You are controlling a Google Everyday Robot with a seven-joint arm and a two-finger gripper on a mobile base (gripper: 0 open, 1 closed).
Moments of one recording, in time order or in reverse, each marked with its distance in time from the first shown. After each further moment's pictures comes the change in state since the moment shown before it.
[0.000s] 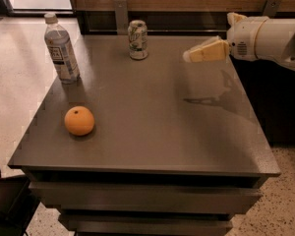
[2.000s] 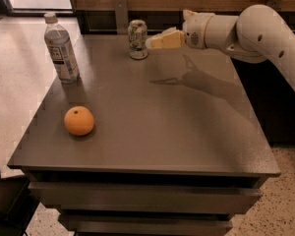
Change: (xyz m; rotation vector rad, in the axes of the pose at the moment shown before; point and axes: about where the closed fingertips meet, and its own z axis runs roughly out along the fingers) arm -0.024 0.011 0.128 -0.139 -0.125 0.072
